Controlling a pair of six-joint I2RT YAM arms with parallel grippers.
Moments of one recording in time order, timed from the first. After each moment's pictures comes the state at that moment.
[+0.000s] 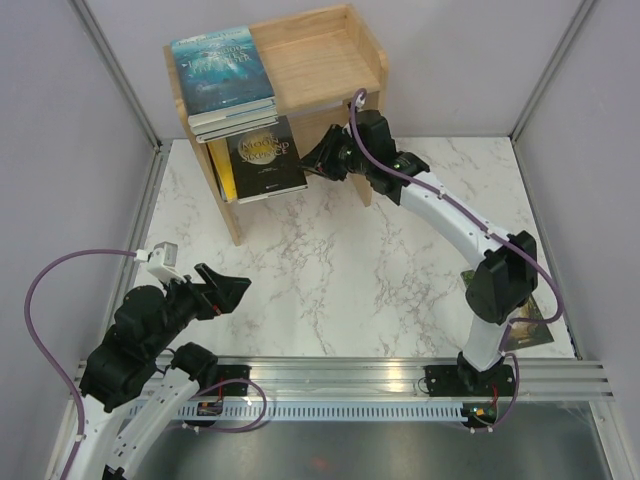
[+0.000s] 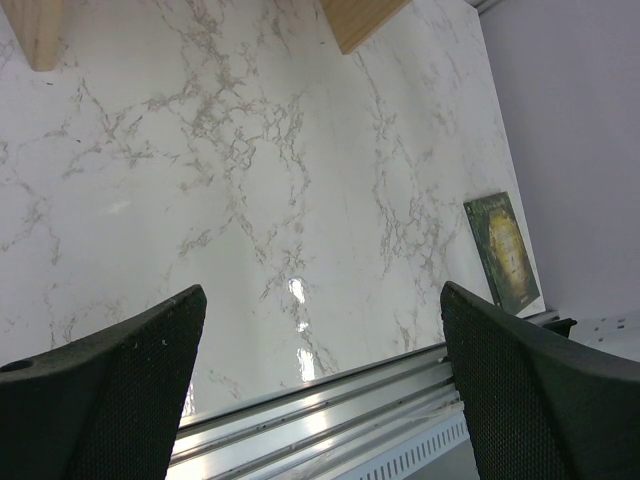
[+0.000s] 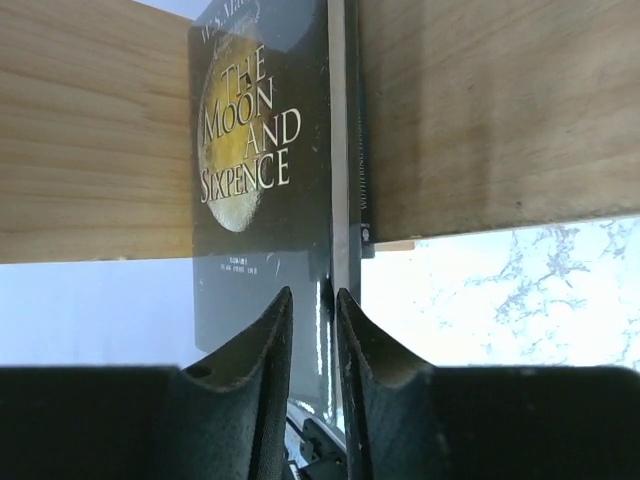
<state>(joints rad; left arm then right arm) -0.48 0.25 0.79 -0.86 -0.02 -0.71 0.60 1.81 1.73 -0.31 -0.22 0.96</state>
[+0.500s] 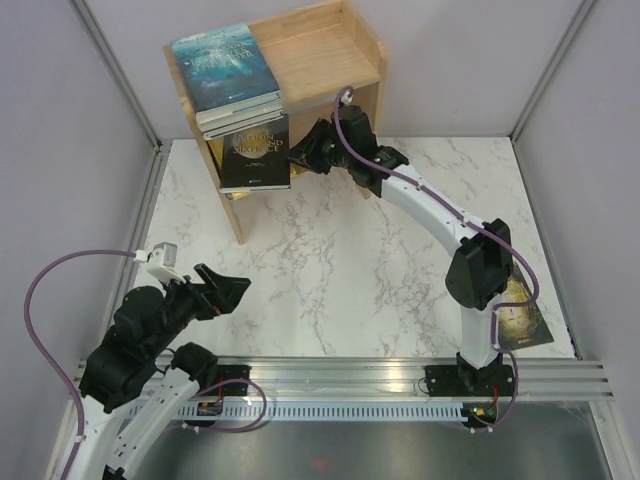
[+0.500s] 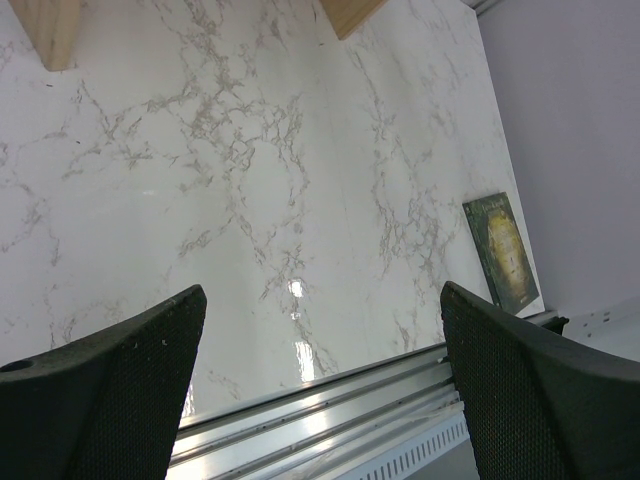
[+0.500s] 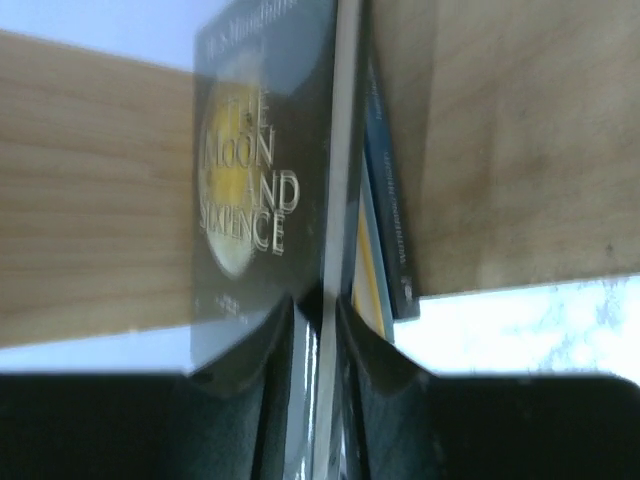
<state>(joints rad) -0.48 0.25 0.79 -0.86 -0.02 -0.71 0.64 1.96 1.89 -0.29 -0.17 1.03</state>
